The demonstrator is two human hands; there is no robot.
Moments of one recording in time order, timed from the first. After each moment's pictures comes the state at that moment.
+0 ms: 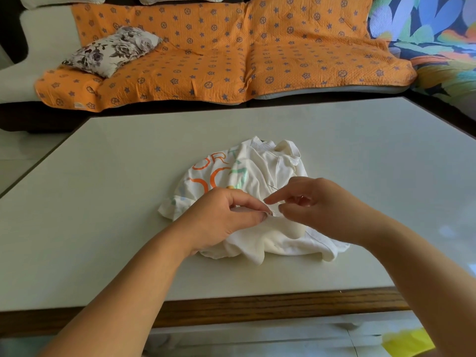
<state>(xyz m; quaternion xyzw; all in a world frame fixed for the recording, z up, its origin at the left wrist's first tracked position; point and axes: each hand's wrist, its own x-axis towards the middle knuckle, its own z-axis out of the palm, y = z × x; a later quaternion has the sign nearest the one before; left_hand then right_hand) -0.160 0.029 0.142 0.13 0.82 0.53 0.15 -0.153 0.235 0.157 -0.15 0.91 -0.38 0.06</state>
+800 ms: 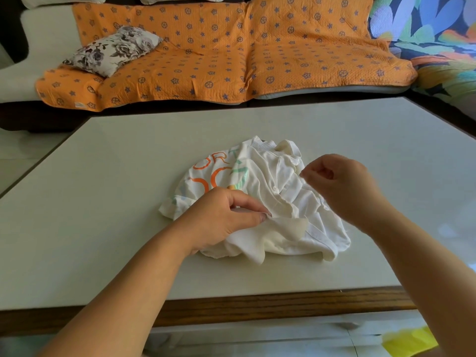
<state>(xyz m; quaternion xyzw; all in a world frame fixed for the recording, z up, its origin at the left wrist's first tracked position) -0.159 0.028 0.143 0.12 0.83 0.52 0.16 -0.167 0.247 0.157 0.02 0.91 -0.39 -0.11</state>
